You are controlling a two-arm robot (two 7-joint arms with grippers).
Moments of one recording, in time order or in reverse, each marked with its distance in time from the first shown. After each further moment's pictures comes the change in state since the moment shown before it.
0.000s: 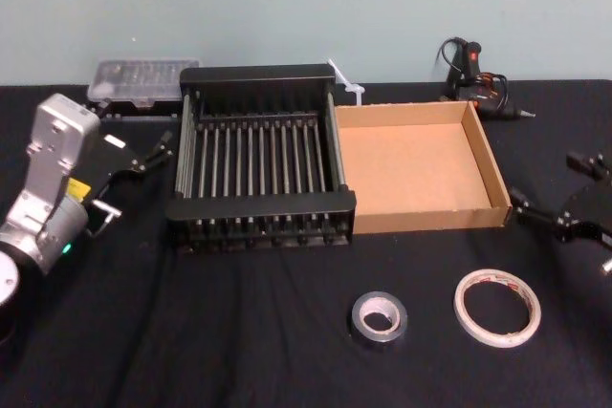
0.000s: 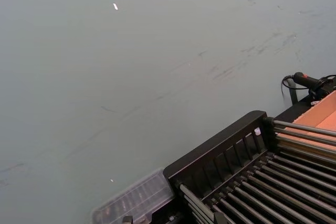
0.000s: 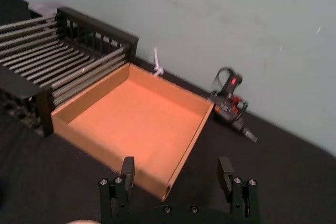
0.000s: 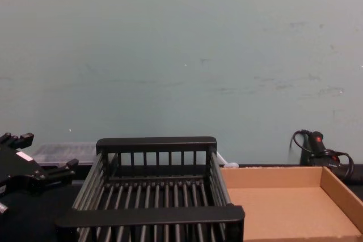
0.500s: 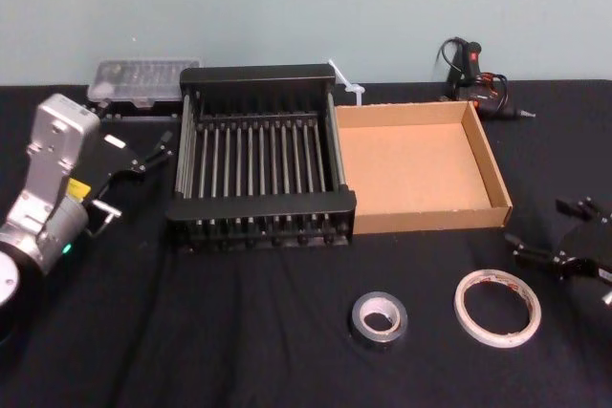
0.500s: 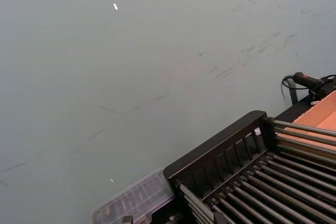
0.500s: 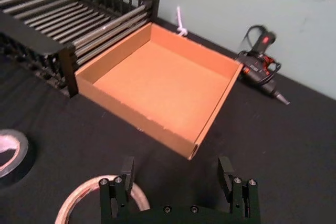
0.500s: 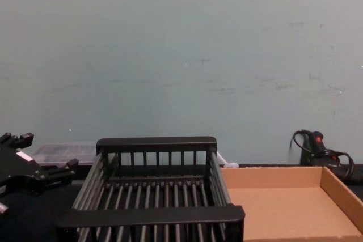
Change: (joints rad) left arm 0.000 0.000 0.000 0.000 0.000 0.000 0.000; right arm -0.031 0.017 0.010 -0.014 0.021 0.124 0.074
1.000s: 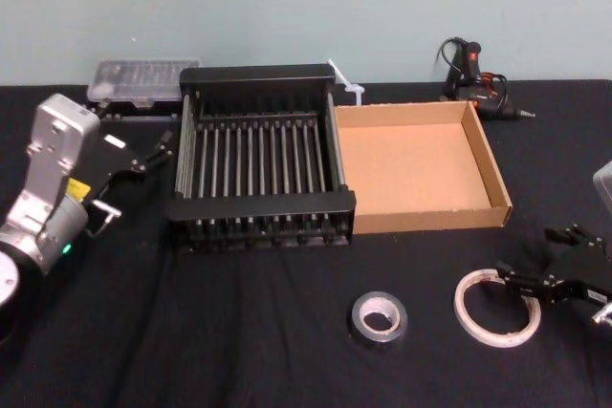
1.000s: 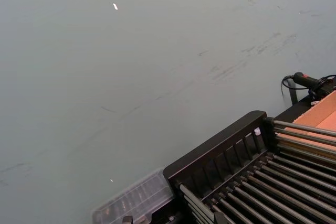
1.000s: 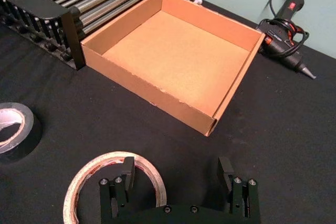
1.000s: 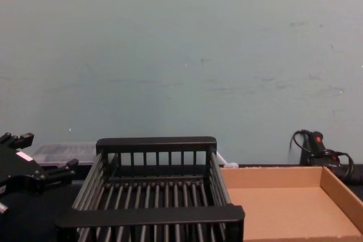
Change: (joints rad) left arm 0.000 0.000 0.000 0.000 0.000 0.000 0.000; right arm 0.017 -0.026 -0.025 0.033 -0.033 0.077 0.047
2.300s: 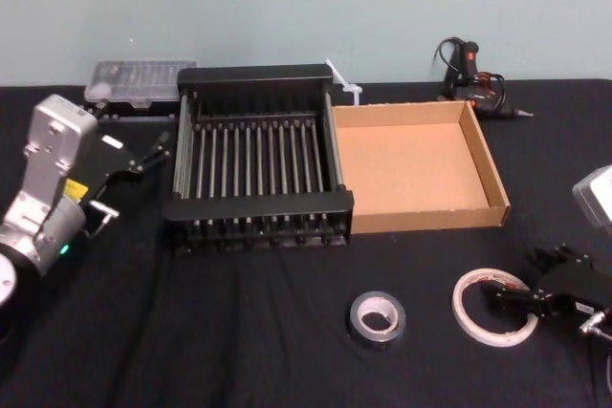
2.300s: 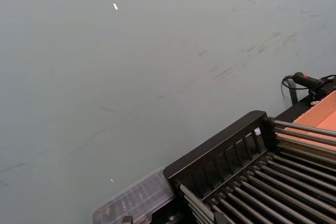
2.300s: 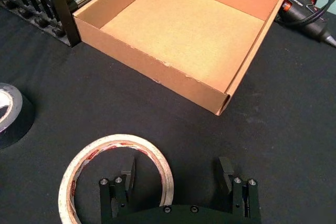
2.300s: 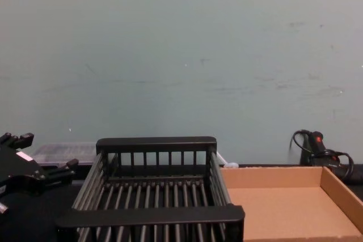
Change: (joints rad) left arm 0.000 0.000 0.000 0.000 0.000 0.000 0.000; right arm 0.028 -0.080 0.009 0.065 -0.074 0.075 0.072
